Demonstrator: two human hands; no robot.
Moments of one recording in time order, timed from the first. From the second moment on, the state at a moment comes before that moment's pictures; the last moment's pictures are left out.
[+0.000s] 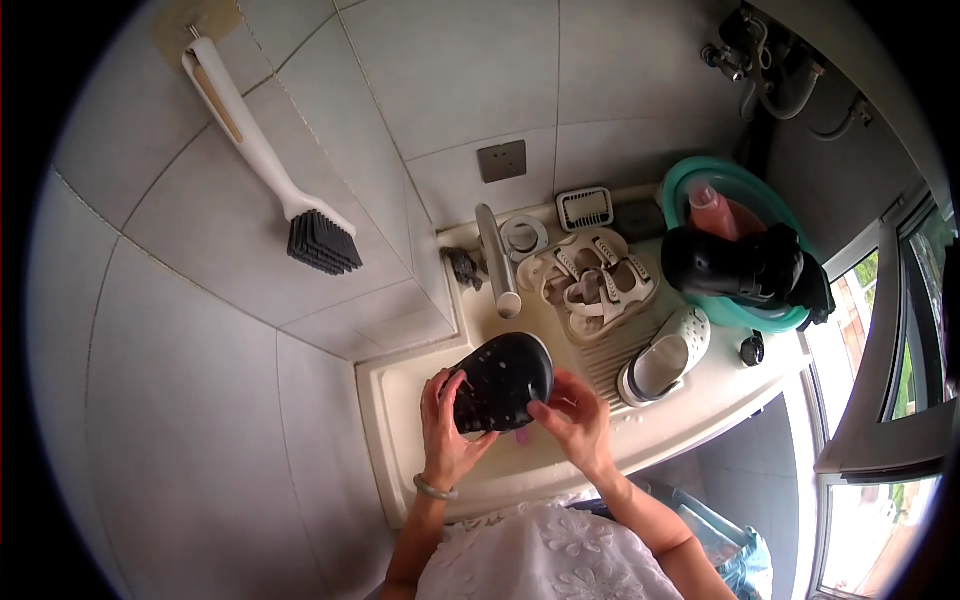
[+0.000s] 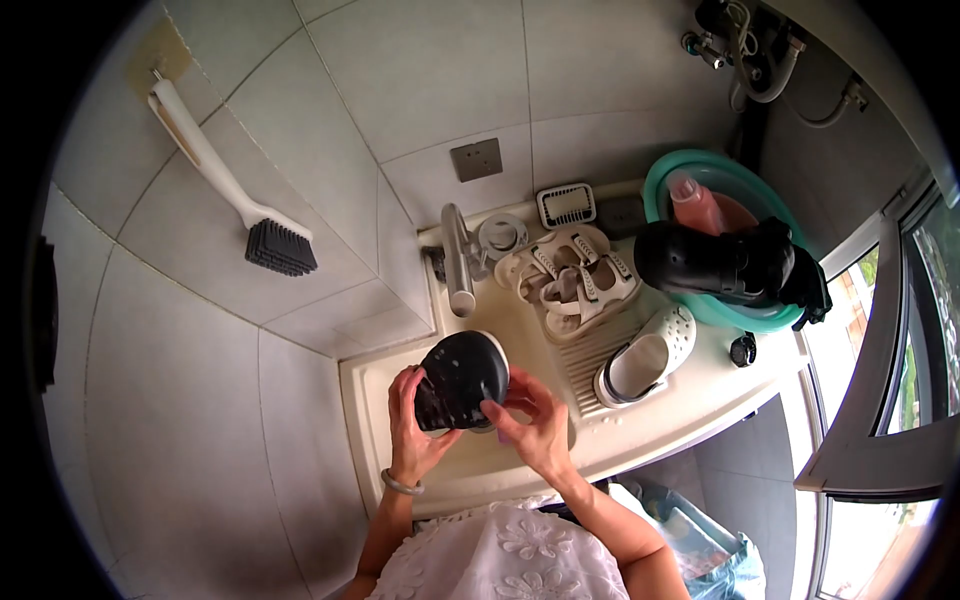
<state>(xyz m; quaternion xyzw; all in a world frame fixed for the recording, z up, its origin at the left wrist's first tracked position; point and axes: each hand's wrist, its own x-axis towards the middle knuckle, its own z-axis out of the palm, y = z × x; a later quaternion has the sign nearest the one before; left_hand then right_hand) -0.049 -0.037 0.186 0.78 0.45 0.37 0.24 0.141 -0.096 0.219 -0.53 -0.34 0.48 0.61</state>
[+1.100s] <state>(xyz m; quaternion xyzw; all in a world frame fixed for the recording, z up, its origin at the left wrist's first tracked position) -0.064 -0.044 0.238 0.49 0.39 0.43 0.65 0.101 -0.100 0.228 -0.51 -0.45 0.48 0.56</state>
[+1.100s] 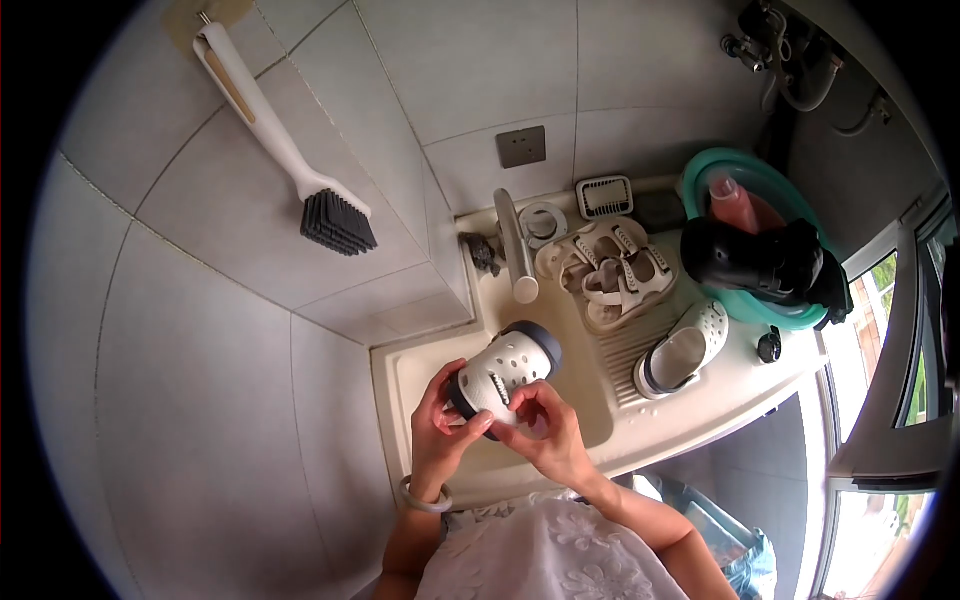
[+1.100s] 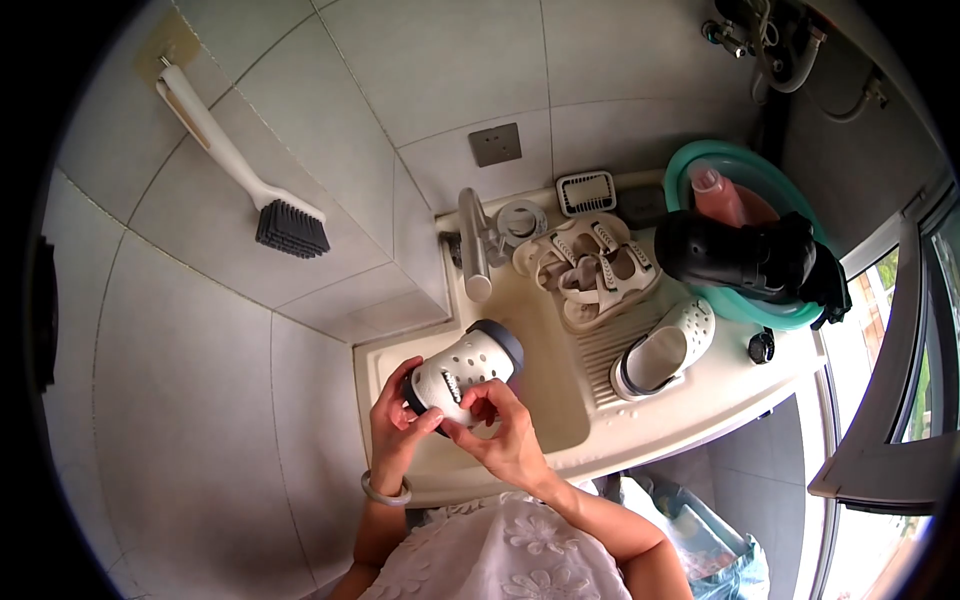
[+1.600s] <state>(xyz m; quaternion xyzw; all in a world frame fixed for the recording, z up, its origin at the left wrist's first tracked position) -0.062 -0.043 0.240 0.52 0.37 0.44 0.64 0.107 -0.101 0.206 -0.44 -0.40 0.54 0.60</state>
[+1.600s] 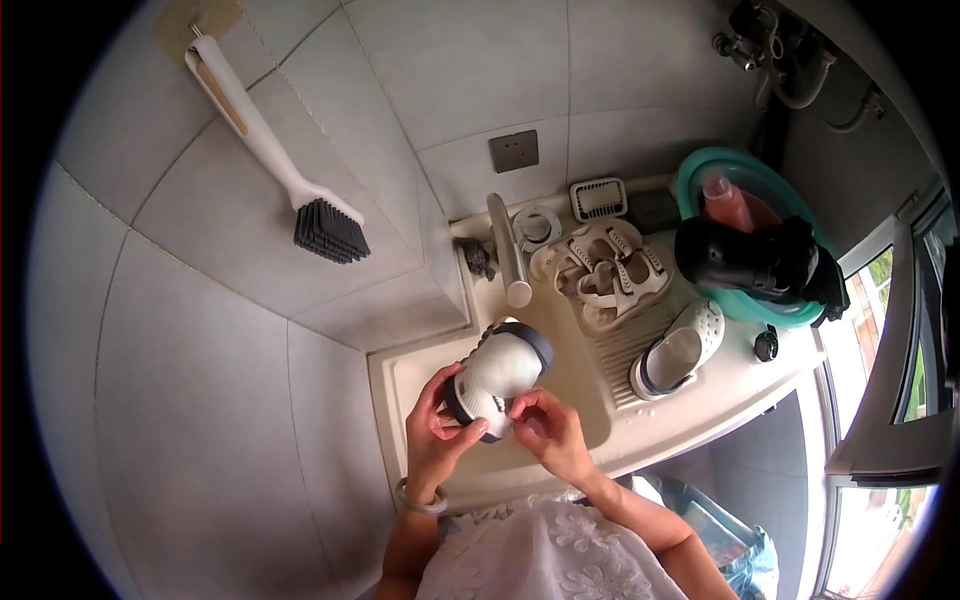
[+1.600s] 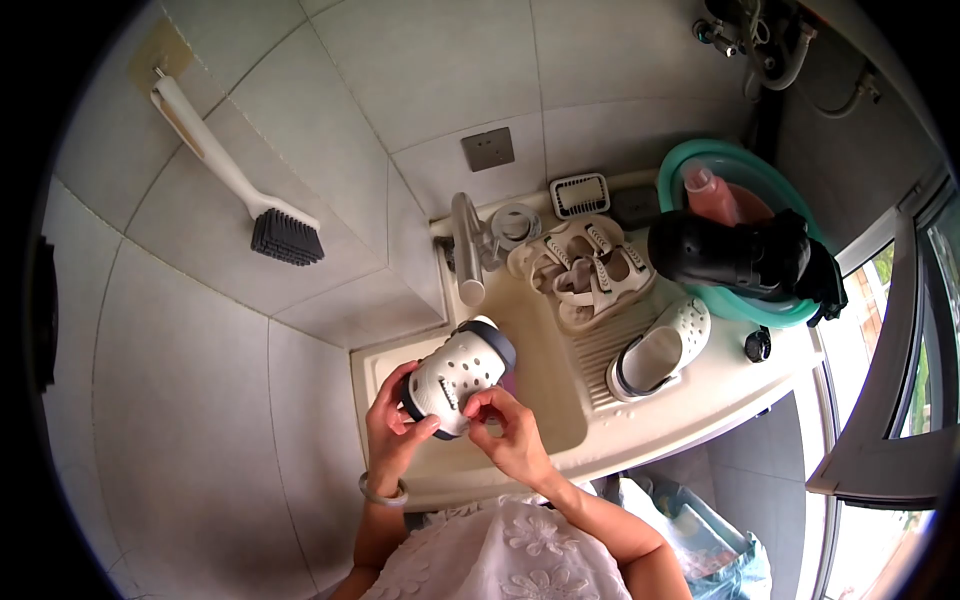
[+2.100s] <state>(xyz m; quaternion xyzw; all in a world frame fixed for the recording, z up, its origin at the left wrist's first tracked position) -0.097 -0.043 0.238 0.68 0.28 0.35 0.58 0.150 -0.080 0.208 -0.39 -0.30 0.59 0.64</state>
